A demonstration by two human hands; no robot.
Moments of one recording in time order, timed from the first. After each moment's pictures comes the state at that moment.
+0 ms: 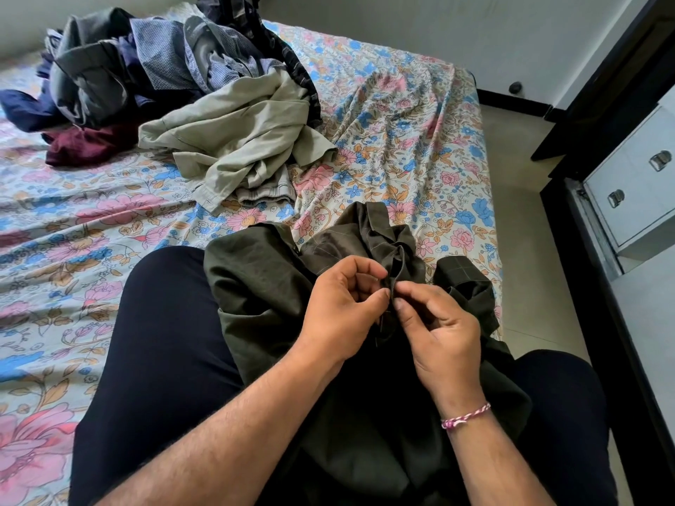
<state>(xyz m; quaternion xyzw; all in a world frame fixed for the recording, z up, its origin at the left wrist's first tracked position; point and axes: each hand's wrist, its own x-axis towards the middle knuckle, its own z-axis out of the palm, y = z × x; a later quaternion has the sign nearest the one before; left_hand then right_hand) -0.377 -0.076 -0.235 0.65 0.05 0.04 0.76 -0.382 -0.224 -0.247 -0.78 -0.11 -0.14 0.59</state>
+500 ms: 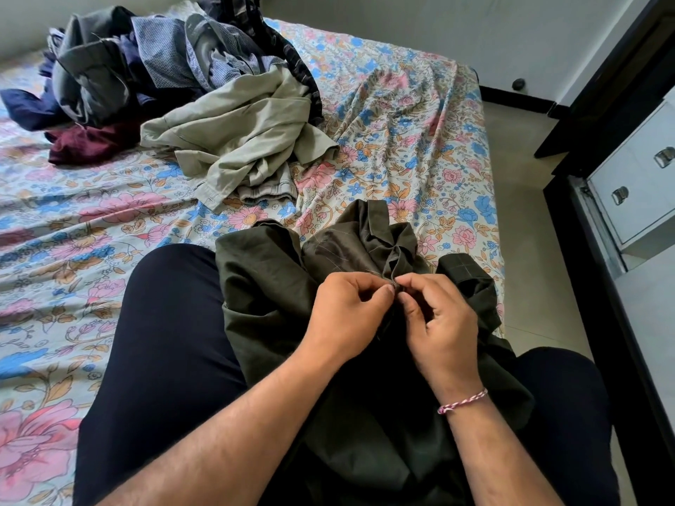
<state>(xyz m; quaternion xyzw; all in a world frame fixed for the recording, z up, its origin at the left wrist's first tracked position) -0.376 -0.077 -0.238 0.76 0.06 0.02 0.65 -0.371 -0.227 -0.251 -0.86 -0.16 -0.21 0.44</state>
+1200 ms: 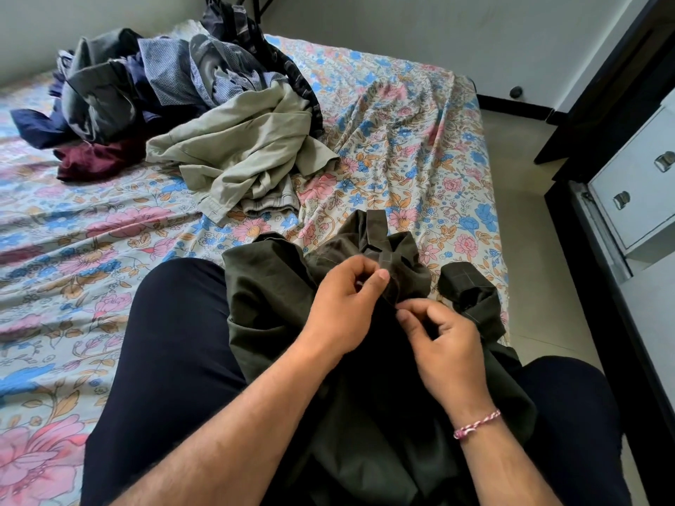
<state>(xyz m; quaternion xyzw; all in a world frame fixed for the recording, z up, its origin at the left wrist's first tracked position) -0.360 -0.064 -0.232 0.76 0.00 0.05 0.65 -0.382 -0.230 -0.241 -0.84 -0.07 -0.08 0.53</state>
